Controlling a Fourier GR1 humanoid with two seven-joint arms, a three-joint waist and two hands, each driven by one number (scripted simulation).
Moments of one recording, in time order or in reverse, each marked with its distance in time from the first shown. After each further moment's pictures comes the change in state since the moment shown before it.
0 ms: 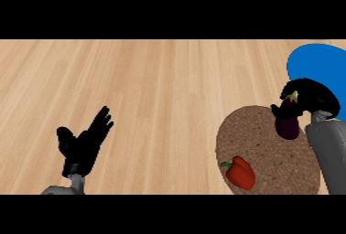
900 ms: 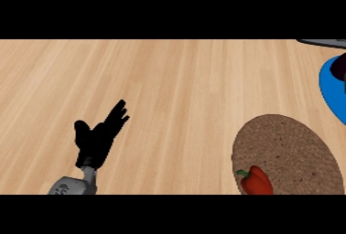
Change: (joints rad) left arm -0.072 -0.023 -0.067 -0.004 -0.023 -0.031 0.022; right arm -0.365 -0.064 -0.279 0.109 0.508 -0.622 0.746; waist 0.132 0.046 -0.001
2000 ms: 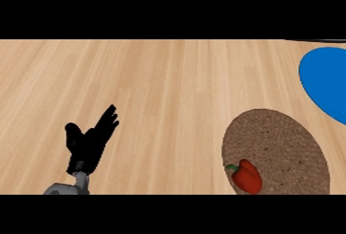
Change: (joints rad) left arm 0.051 0.017 0.036 -0.011 0.007 0.022 0.028; right arm 0.105 0.054 -0.374 0.127 0.527 -0.408 0.047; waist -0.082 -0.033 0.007
